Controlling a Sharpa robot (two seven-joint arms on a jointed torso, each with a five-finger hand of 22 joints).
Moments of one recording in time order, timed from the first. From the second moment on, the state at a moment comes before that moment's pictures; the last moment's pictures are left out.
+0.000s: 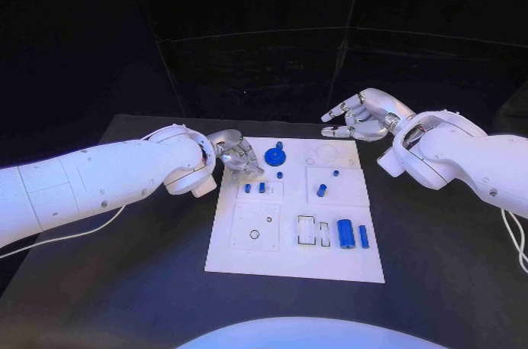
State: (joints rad) left arm 1.29 -0.75 -0.11 1.44 -0.90 -0.14 -0.29; left_hand 1.25 -0.04 0.16 0.07 0.05 0.76 0.15 0.49 0.45 0.94 0.08 0.61 0.51 1.21 0.01 0.85 0.77 0.17 1.10 0.11 0.65 0.61; right arm 1.29 -0.82 -0.02 1.46 -0.96 -0.31 0.08; right_hand 1.36 -0.05 -0.06 0.12 0.40 0.96 0.15 0.07 0.07 1.33 0.06 1.17 1.23 1.47 -0.01 1.47 1.31 0.05 1.46 0.09 1.45 1.31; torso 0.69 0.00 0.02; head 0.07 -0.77
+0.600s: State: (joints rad) left arm 1.28 -0.56 -0.13 1.26 -1.24 -0.22 0.03; left_hand 1.33 -0.10 0.25 -0.03 0.05 0.89 0.15 0.29 0.19 0.93 0.09 0.43 0.23 1.43 0.00 1.19 1.04 0.17 1.31 0.10 0.73 0.66; right arm 1.29 -0.81 -0.02 1.45 -0.96 -0.31 0.08; right_hand 1.36 -0.05 -0.06 0.12 0.40 0.96 0.15 0.07 0.07 1.33 0.06 1.17 1.23 1.47 -0.01 1.47 1.31 0.05 1.46 0.09 1.44 1.31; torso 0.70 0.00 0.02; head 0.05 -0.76
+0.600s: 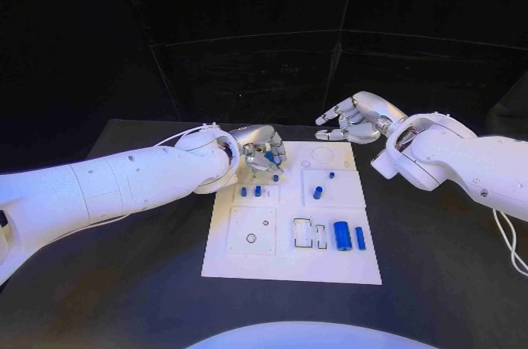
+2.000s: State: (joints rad) left arm 1.26 -0.47 -0.14 1.14 -1.47 -0.09 0.01; left_hand 1.36 -0.09 0.30 -0.06 0.05 1.00 0.13 0.24 0.13 1.01 0.07 0.37 0.12 1.47 -0.01 1.32 1.15 0.14 1.40 0.09 1.03 0.97; right arm 1.29 -0.81 -0.02 1.45 -0.96 -0.31 0.08; right_hand 1.36 -0.05 -0.06 0.12 0.40 0.96 0.15 0.07 0.07 1.33 0.06 1.17 1.23 1.47 -0.01 1.47 1.31 0.05 1.46 0.09 1.44 1.31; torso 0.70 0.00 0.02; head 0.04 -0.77
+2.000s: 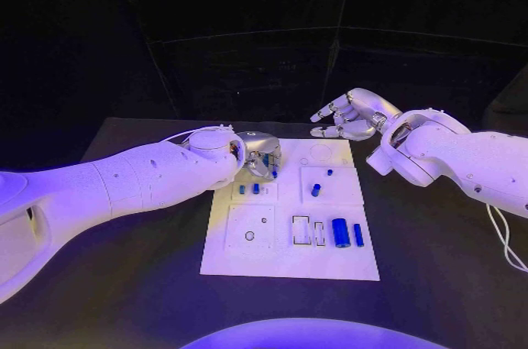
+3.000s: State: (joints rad) left arm 1.25 -0.48 -0.14 1.15 -1.47 -0.10 0.03; left_hand 1.34 -0.07 0.41 -0.08 0.05 1.07 0.12 0.20 0.10 1.13 0.06 0.30 0.07 1.47 -0.02 1.33 1.11 0.12 1.41 0.08 1.09 1.05; right arm 1.29 -0.80 -0.02 1.45 -0.96 -0.31 0.08; right_hand 1.36 -0.05 -0.06 0.12 0.40 0.96 0.15 0.07 0.07 1.33 0.06 1.17 1.23 1.47 -0.01 1.47 1.31 0.05 1.46 0.09 1.44 1.31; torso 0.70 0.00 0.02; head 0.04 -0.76
